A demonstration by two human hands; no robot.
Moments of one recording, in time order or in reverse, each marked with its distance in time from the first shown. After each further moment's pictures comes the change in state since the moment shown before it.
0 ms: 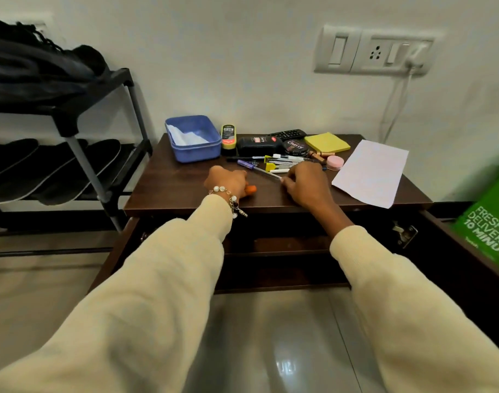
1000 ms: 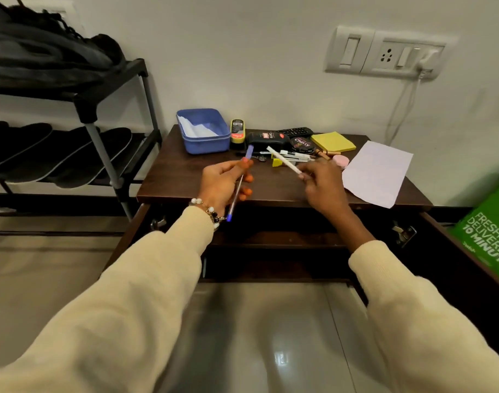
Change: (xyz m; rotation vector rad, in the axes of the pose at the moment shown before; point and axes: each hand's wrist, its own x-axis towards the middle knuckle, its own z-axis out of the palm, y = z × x) left_hand -0.036 -0.012 -0.042 -0.138 -0.266 0.246; right_hand -0.019 0.016 -0.007 0.173 0.149 -0.101
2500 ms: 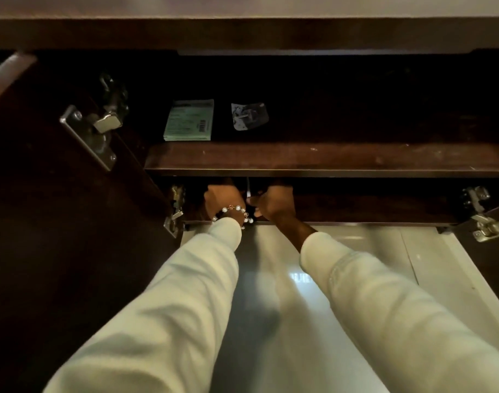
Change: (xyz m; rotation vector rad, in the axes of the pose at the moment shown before) left_hand 0.071 -0.308 -0.093 1.178 0.332 -0.410; right_hand -0.114 0.025 0.340 0.486 -0.576 0.697
